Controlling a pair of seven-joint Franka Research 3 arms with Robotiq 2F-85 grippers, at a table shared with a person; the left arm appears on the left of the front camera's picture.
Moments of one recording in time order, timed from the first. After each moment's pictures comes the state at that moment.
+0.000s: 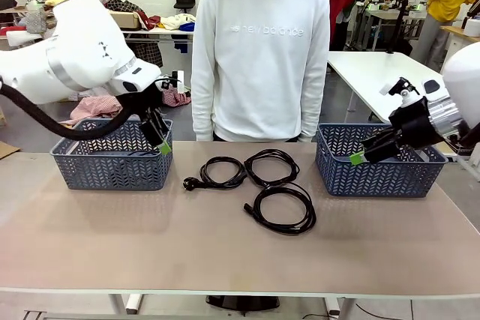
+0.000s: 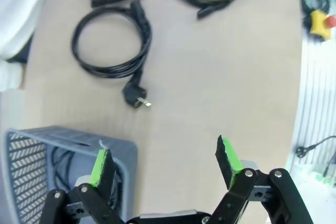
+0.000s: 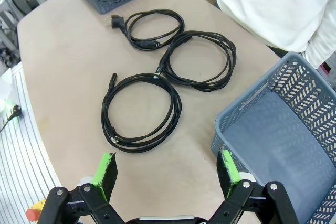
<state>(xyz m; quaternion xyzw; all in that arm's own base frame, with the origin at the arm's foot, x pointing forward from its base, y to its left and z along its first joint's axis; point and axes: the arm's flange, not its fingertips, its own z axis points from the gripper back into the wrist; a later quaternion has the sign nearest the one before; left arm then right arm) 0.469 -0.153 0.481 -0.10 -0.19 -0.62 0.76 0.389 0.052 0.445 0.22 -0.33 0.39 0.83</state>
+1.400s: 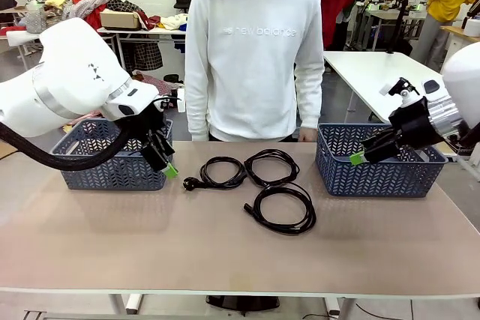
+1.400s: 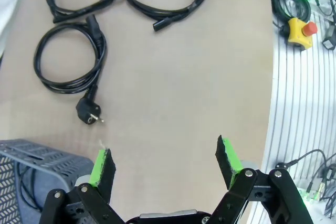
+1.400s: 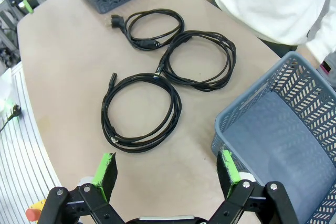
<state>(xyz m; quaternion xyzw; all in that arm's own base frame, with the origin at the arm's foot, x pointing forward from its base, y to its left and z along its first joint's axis) 0.414 -0.164 0.457 -0.14 -0.20 -0.61 0.75 0.389 0.052 0.445 0.21 -0.33 0.39 0.83</state>
